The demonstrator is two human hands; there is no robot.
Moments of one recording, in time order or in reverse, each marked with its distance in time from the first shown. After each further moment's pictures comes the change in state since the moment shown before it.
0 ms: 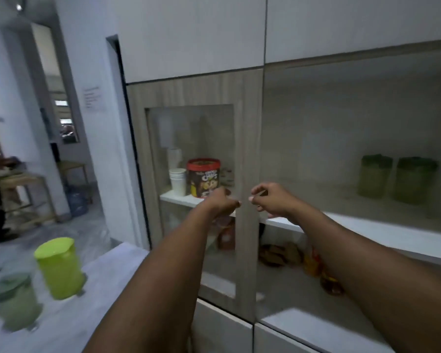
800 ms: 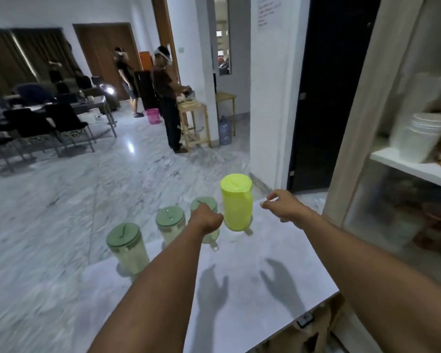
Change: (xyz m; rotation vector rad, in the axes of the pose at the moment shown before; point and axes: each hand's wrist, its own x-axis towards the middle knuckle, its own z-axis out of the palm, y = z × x) left_hand -0.047 -0.517 -0.299 0.071 0.375 -0.823; right_hand 0.151 -0.140 0.560 0.002 -0.603 -0.015
